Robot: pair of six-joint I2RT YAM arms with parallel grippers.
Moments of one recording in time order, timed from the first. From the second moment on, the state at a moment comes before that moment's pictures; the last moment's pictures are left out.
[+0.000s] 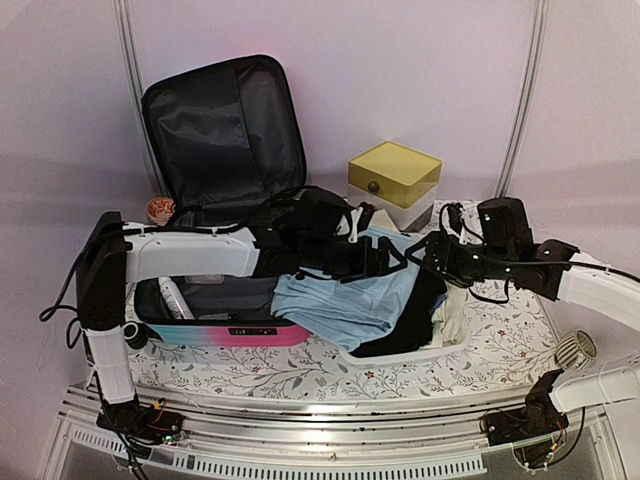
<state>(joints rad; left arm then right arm) -1.00 1.95 1.50 -0.04 0.25 -0.78 0.64 1.10 0.85 -0.29 -0.12 0.77</state>
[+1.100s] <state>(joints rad) -0.72 1.42 1.12 -0.27 0.16 -0.57 0.63 1.31 0.76 -0.08 -0.32 1.01</state>
